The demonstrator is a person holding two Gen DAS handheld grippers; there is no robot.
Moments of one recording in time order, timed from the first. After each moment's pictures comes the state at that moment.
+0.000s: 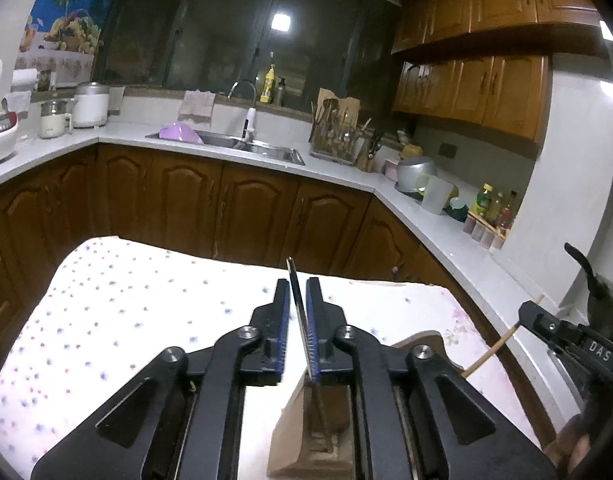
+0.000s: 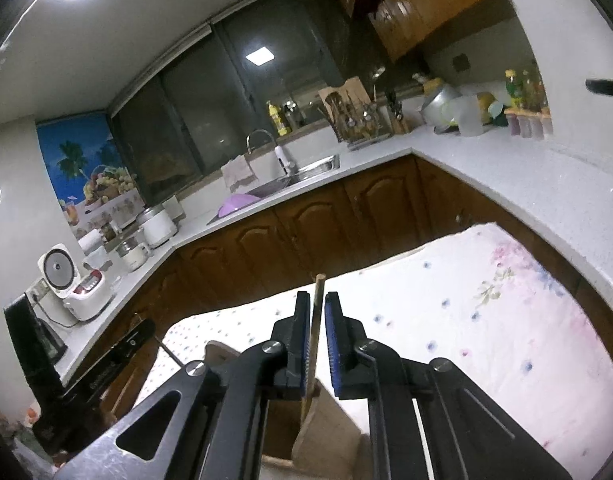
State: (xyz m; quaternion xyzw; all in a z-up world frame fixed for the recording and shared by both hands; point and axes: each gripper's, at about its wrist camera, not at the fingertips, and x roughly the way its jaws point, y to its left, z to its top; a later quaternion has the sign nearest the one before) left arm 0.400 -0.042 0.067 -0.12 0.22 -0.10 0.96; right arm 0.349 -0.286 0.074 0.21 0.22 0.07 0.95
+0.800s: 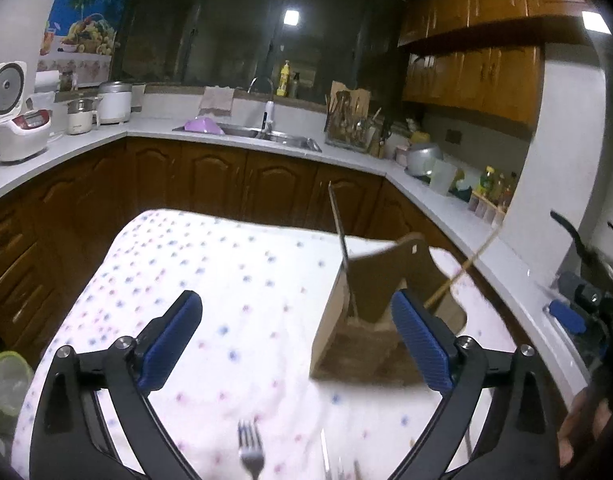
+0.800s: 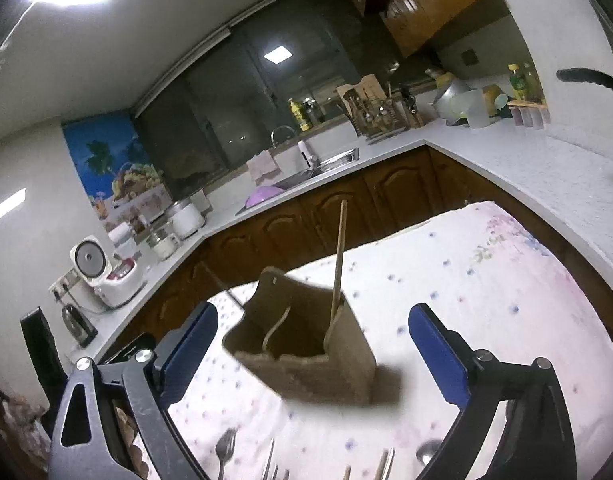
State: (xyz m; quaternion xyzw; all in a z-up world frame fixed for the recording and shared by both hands) left arm 0.273 0.002 0.062 -0.09 0.24 -0.07 0.96; right arm 0.246 -0.283 0.075 0.21 0.22 0.11 0.95
